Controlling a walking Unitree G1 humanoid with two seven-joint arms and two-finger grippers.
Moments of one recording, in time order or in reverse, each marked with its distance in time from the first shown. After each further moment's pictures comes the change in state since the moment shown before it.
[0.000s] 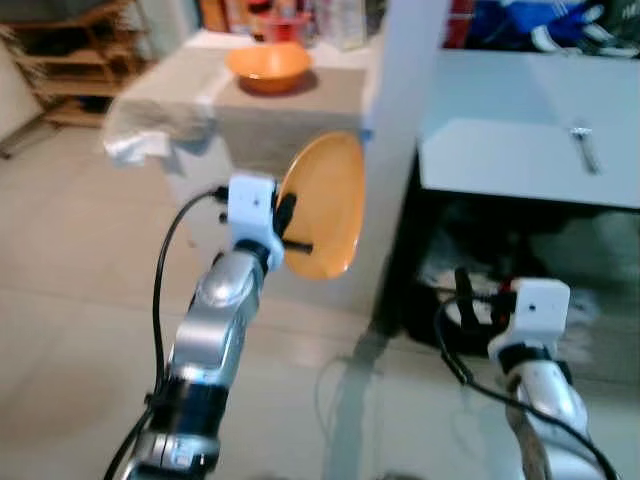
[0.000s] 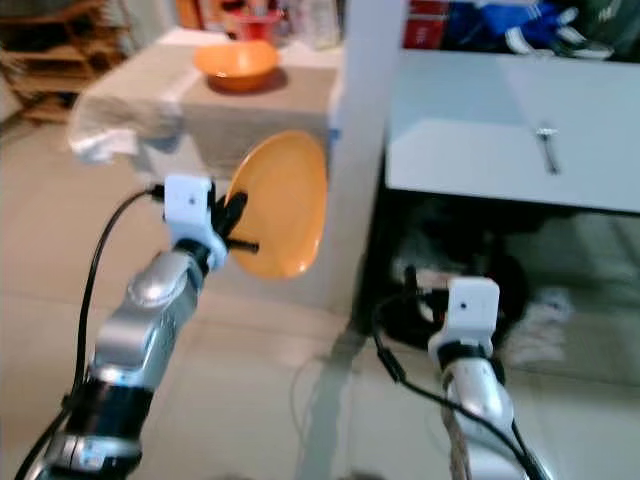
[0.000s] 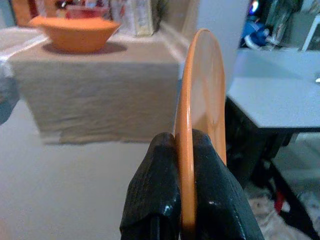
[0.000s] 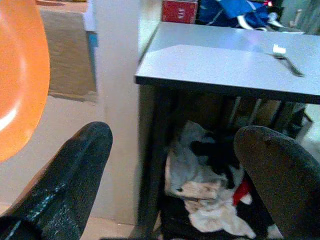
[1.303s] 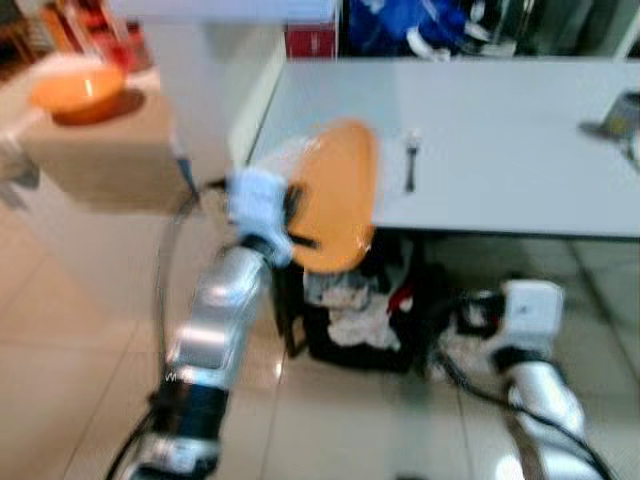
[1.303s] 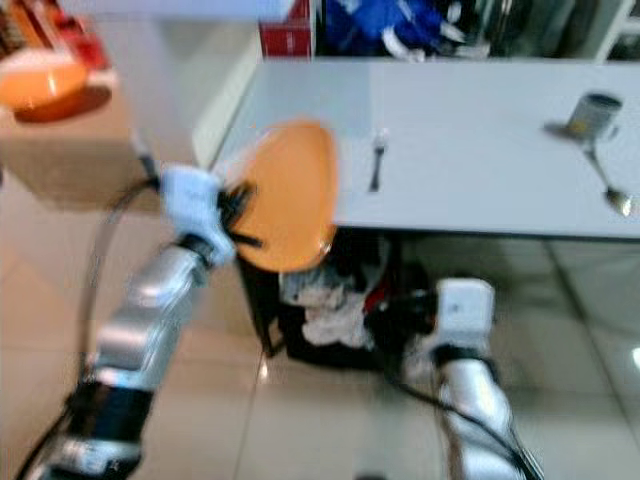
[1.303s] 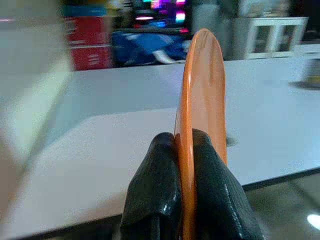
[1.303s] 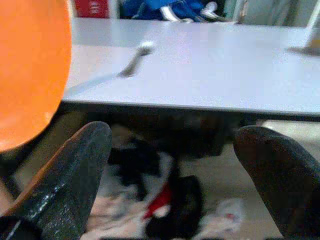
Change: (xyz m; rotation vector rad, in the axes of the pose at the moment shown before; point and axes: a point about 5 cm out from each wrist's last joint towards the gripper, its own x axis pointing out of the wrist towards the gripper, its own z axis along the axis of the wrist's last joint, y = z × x) left arm 0.000 -0.020 0.006 0.033 -0.051 -0.124; right arm 0.000 -0.002 -0.002 -0.013 0.002 -0.002
